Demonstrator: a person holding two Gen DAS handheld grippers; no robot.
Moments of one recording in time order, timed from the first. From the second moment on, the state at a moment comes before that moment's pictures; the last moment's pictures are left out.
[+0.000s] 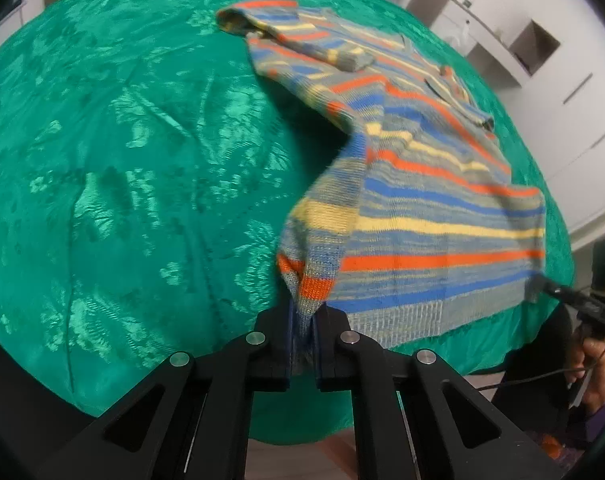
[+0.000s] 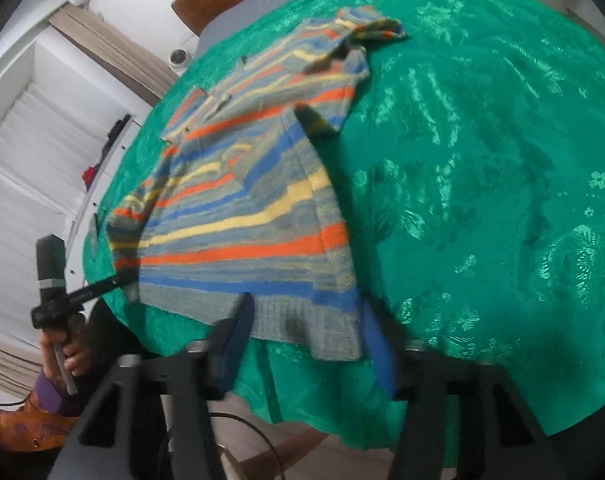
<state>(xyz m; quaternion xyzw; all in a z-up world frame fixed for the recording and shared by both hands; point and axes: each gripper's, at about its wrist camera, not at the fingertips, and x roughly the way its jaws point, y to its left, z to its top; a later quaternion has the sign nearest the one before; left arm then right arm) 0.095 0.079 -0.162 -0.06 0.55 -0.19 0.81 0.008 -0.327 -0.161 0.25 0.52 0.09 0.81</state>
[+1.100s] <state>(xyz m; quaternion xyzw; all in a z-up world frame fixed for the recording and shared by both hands) 0.066 0.108 -0.184 -0.02 0.60 -0.15 0.79 -0.014 -0.324 -0.170 0.16 0.61 0.02 0.78</state>
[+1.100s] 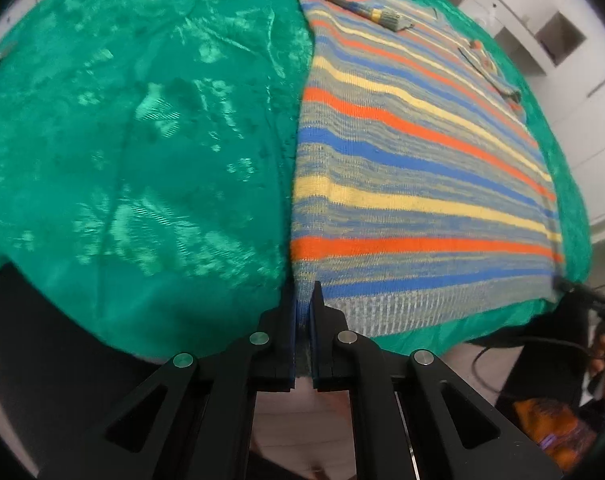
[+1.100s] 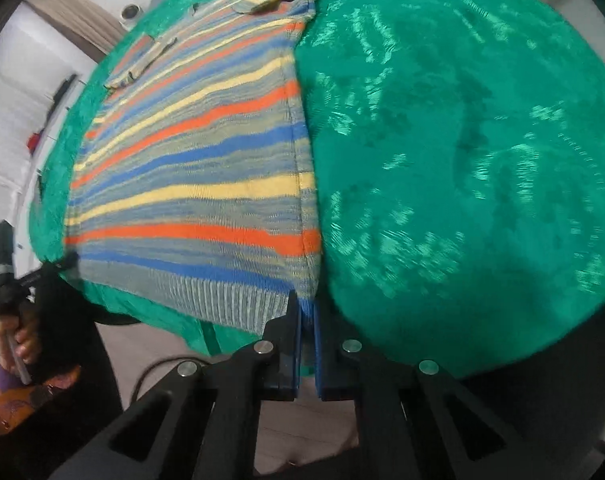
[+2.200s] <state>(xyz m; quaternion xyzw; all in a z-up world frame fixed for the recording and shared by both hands) 0.035 0.091 -0.164 0.06 0.58 -0.10 0.81 -0.037 -0.340 -0.177 0.13 0.66 -0.01 0.74</state>
